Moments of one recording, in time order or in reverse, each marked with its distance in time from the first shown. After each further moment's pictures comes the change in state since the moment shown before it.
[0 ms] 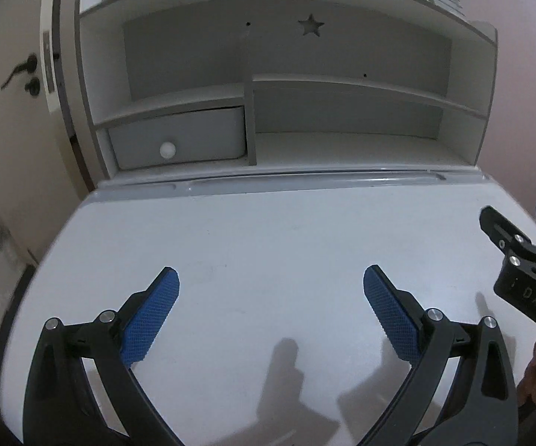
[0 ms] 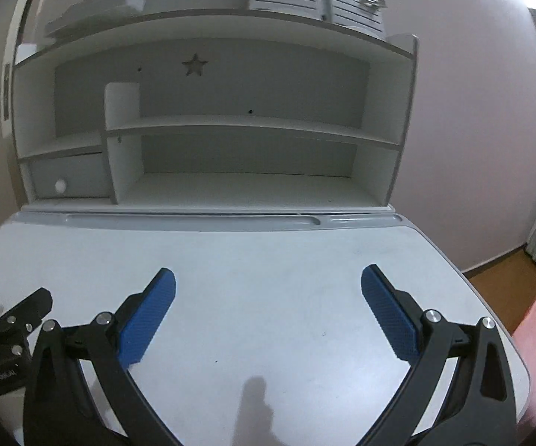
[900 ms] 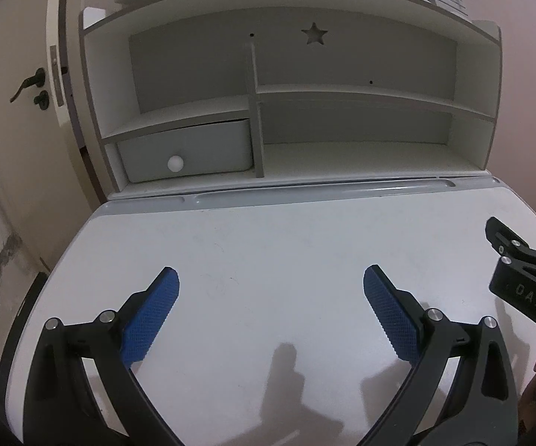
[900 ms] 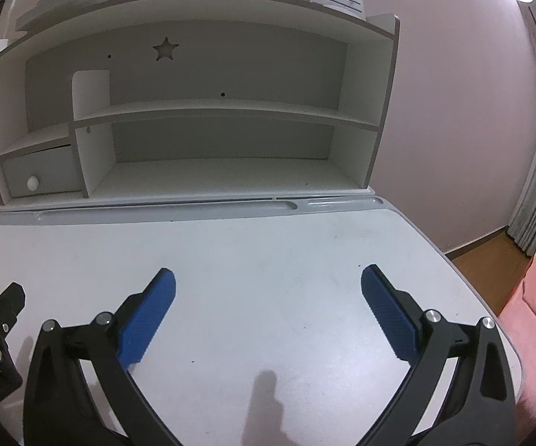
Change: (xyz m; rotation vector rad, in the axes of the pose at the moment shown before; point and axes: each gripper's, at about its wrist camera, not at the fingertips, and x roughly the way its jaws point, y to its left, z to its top) left arm -0.002 -0.007 0.003 0.041 -0.039 0.067; right arm 0.010 0.000 -0.006 0.022 0.054 -0.095
